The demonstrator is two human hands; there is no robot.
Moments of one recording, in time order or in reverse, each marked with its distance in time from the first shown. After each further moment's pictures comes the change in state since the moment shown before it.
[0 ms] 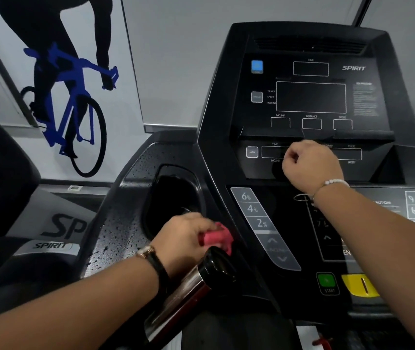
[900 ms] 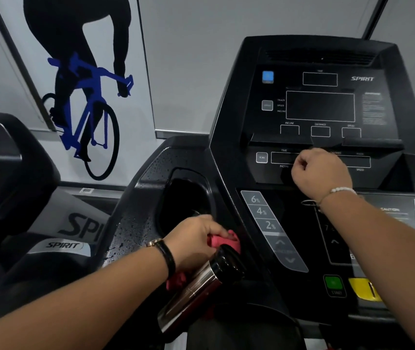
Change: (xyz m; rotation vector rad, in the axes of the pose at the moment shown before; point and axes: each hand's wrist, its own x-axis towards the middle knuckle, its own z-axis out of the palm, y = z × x) left_hand 0.001 0.007 -0.006 -0.105 -0.203 -0.231; right_hand -0.004 -0.003 -0.002 -0.008 -0.003 0.030
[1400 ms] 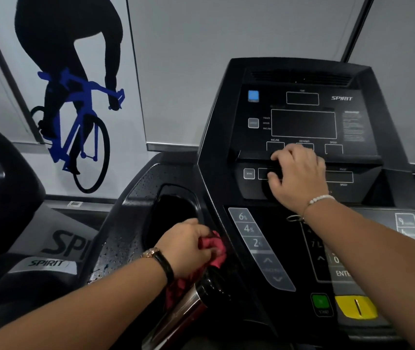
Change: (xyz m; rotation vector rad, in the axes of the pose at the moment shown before) left_hand 0.017 0.002 -0.006 0.211 0.072 -0.005; right_hand 0.009 -0.009 -0.001 -0.103 0.148 -0.163
